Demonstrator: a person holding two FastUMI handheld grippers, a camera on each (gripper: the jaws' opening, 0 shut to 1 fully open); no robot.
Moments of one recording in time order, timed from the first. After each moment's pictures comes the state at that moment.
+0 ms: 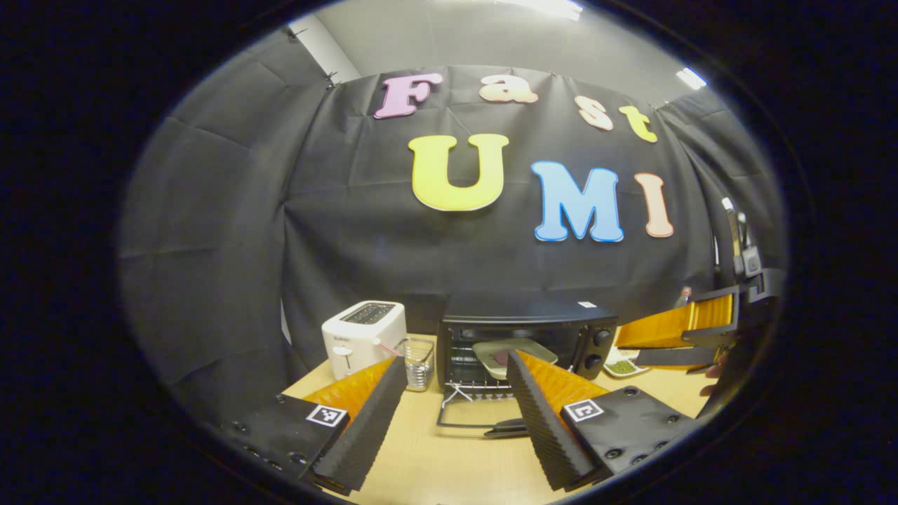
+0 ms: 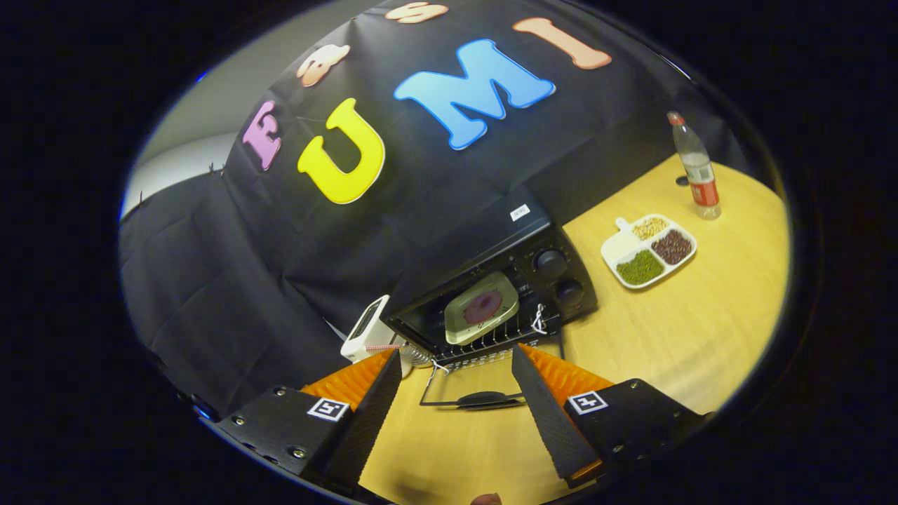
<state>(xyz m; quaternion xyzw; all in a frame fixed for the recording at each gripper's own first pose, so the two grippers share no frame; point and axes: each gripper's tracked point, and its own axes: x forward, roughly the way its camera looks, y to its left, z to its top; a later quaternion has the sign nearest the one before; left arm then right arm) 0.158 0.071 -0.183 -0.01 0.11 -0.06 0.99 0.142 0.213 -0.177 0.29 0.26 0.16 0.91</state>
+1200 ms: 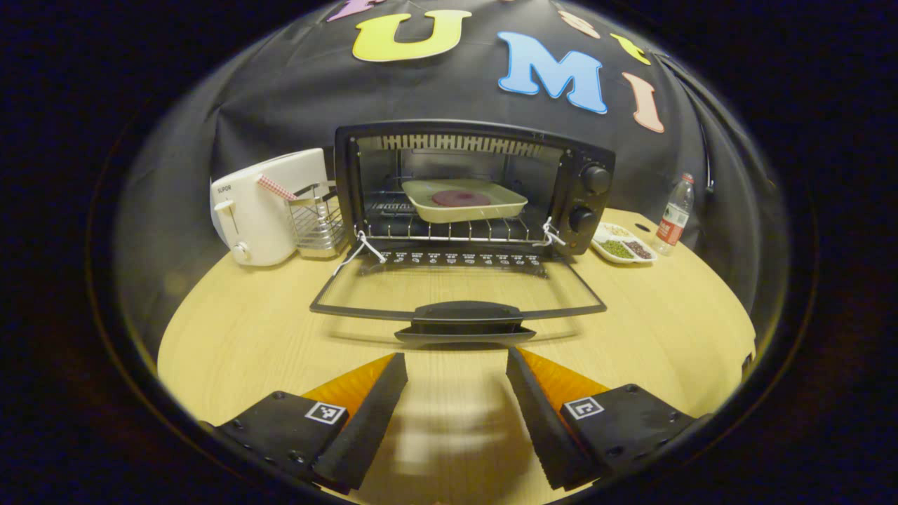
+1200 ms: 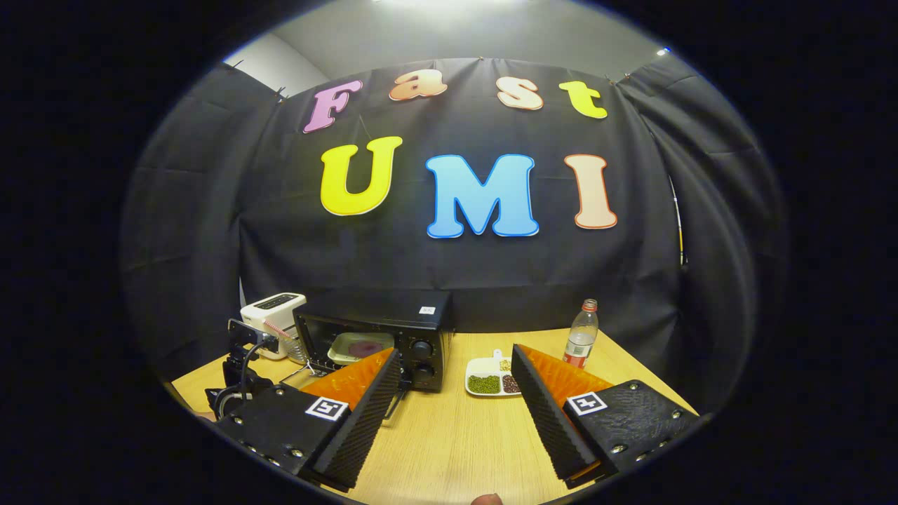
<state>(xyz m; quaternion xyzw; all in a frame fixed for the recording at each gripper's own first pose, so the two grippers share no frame) 0.160 -0.027 -0.407 0.00 0.37 -0.13 0.92 0.101 0.075 -0.129 0.02 0.13 0.04 0.99</state>
